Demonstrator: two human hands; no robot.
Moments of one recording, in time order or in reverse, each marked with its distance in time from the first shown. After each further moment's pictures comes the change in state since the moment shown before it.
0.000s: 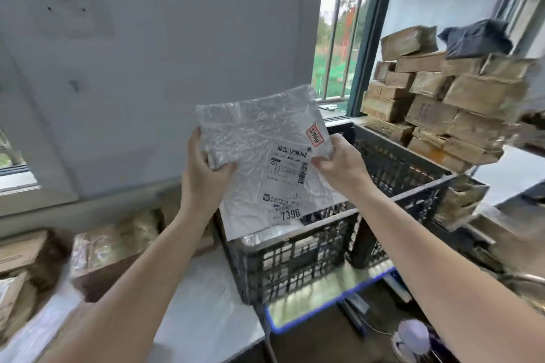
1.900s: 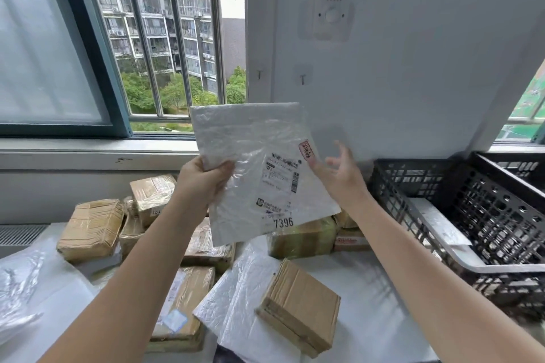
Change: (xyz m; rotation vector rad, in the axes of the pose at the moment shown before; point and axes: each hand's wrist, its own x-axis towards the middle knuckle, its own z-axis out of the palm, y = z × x) left_hand -0.012 -0.071 -0.442 -0.421 0.176 -0.313; right_hand -0.100 -0.259 0.343 0.249 -0.375 -0.052
